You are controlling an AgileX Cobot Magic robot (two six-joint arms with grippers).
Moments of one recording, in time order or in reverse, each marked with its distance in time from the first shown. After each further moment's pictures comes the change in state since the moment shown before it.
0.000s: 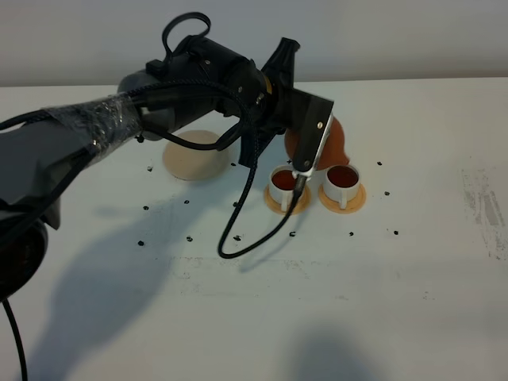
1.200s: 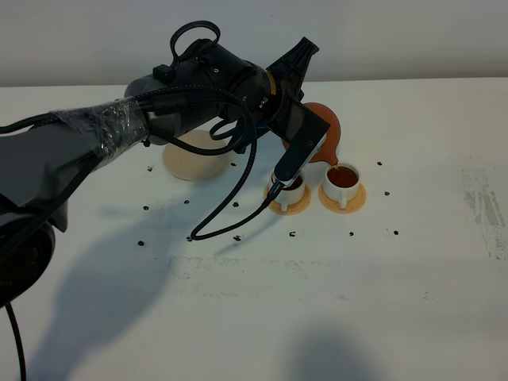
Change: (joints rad) left arm -0.009 0.026 0.000 0.137 -0.090 0.276; right arm 0.000 0.000 0.000 0.000 0.000 0.000
